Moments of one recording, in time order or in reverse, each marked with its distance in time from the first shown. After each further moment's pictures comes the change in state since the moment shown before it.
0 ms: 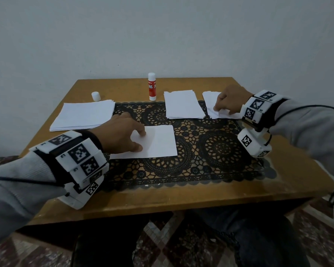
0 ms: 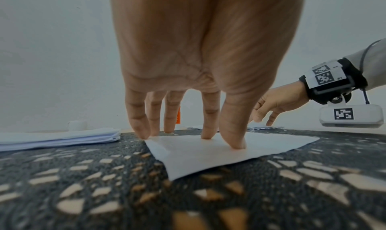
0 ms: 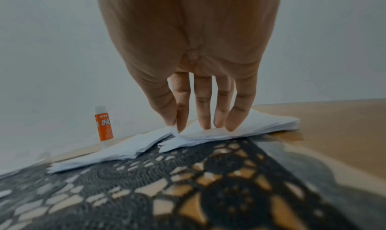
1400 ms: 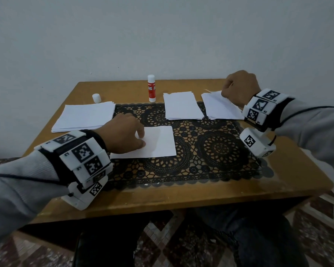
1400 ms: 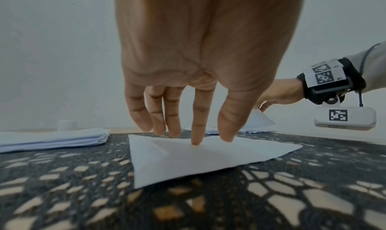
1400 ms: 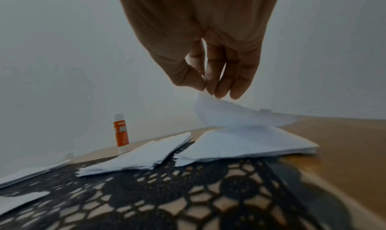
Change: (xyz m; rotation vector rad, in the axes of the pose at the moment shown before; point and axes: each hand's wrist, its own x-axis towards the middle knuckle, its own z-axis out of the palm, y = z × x) left_hand -0.002 0.012 -0.002 0.026 0.119 0.008; right_hand -0.014 -0.011 -0.022 -0.075 0.380 -0.030
